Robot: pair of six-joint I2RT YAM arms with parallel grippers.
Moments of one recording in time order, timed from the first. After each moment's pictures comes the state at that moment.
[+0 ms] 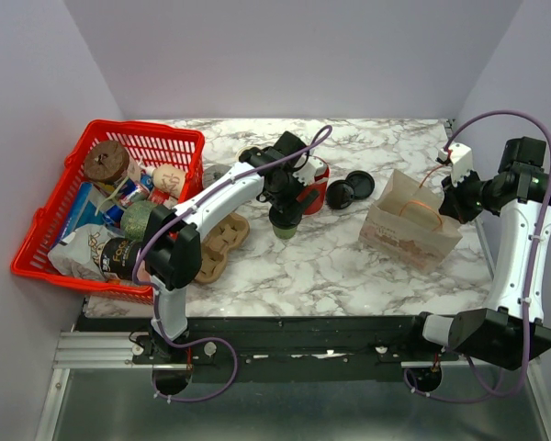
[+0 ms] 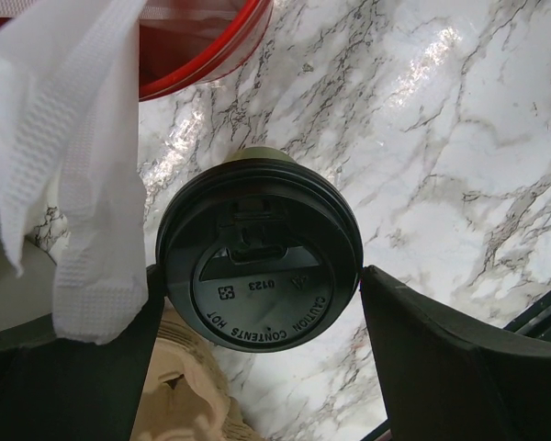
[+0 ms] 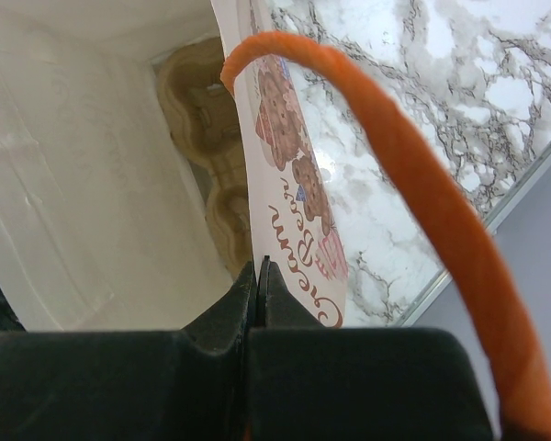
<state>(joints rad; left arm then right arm) -0.67 1.92 1.74 -0.92 0.15 0.14 -0.36 1.25 1.49 -1.33 -0.54 -0.94</state>
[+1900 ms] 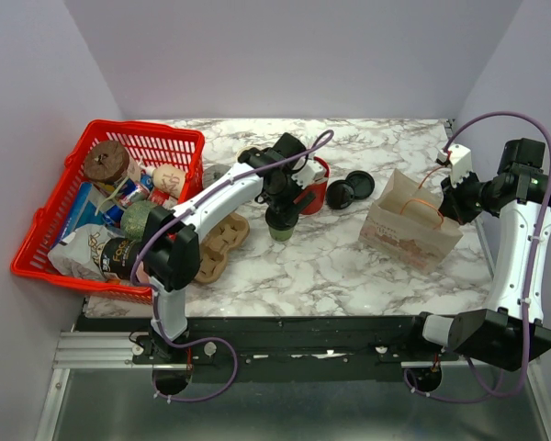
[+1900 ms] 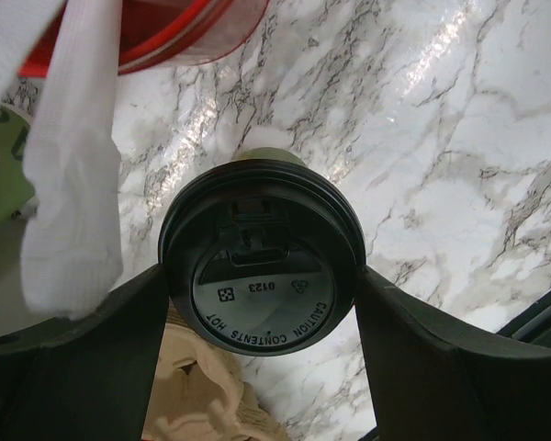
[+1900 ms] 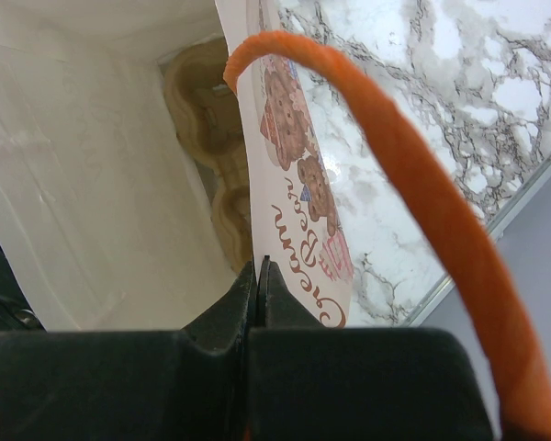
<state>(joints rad) -0.68 1.91 1.74 -0.95 0.13 0.20 -0.36 1.25 1.48 -1.33 -0.55 -0.94</state>
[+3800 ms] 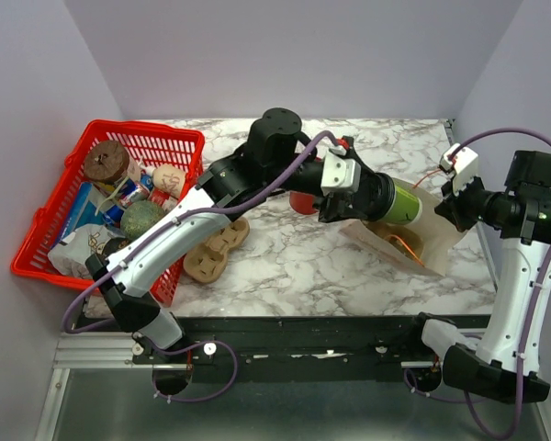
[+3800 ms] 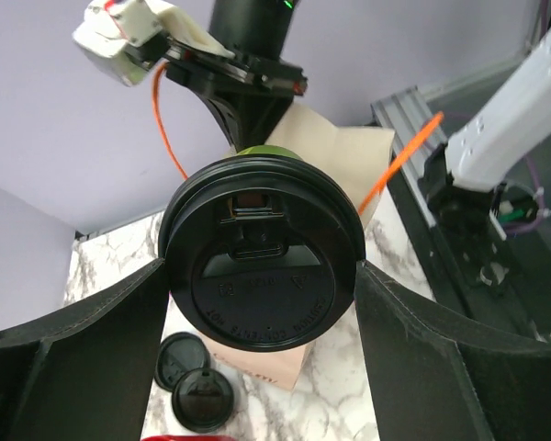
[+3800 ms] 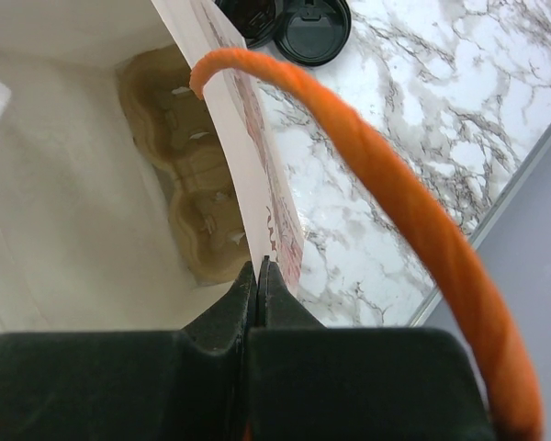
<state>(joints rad) -0.92 1.56 1.85 -0.45 0.78 0.48 -0.31 1.06 1.52 -1.34 -0.61 -0.86</state>
